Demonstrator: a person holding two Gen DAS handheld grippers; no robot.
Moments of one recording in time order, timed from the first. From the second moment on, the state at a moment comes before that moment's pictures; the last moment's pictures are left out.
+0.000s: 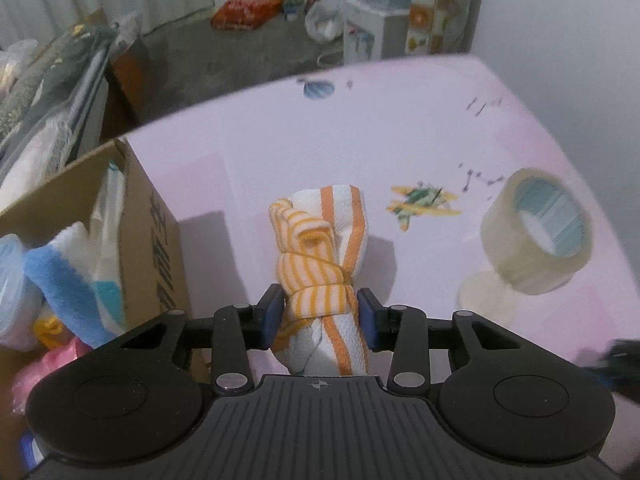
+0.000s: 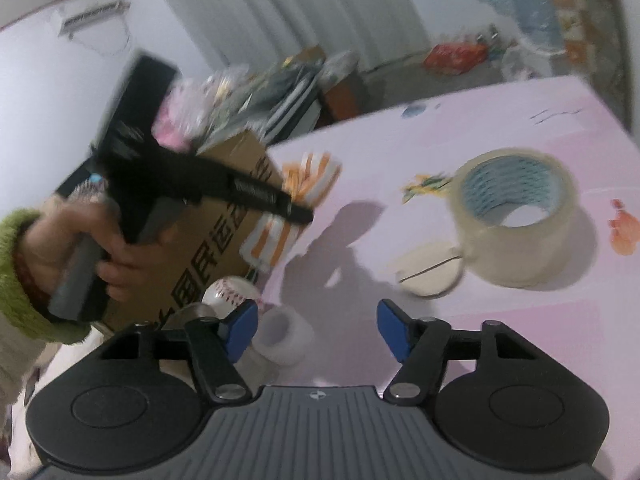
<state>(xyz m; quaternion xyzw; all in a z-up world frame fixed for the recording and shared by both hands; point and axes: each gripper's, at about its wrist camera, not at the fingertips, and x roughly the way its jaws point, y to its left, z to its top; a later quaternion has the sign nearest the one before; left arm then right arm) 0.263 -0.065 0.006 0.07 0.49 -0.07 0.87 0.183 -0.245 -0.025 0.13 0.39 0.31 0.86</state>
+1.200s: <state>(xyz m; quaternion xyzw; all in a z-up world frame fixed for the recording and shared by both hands) 0.117 0.088 0.100 -0.04 0.39 -0.04 0.92 0.190 -0.224 -0.040 0.02 0.50 0.28 0.82</state>
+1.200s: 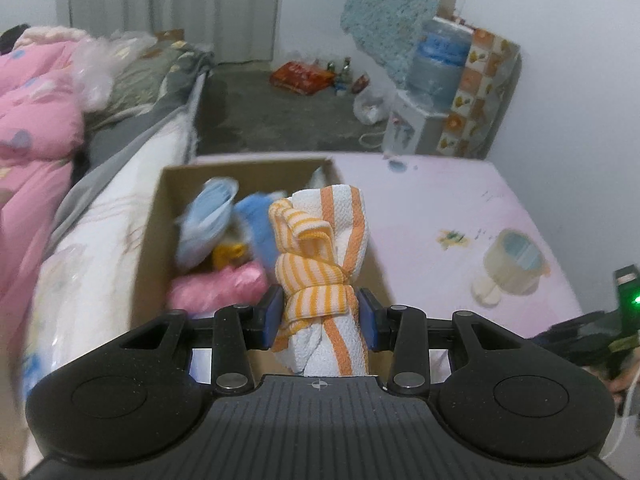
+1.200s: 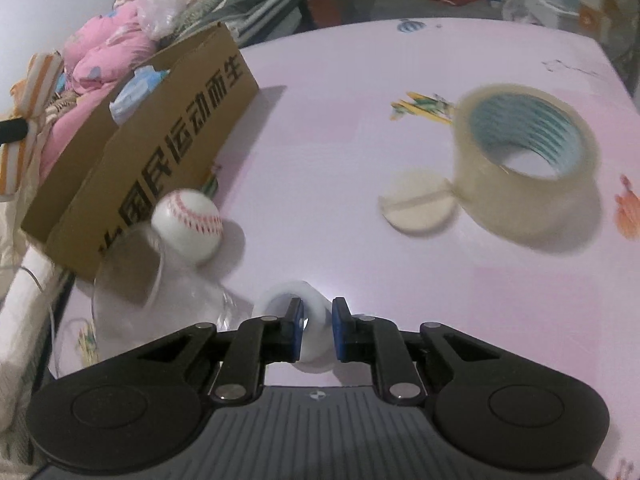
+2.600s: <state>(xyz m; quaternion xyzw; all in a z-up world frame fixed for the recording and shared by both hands) 0.158 0.116 0.034 -0.12 0.46 0.01 0.88 0.159 -0.242 0.000 0.07 0.45 0.26 0.85</state>
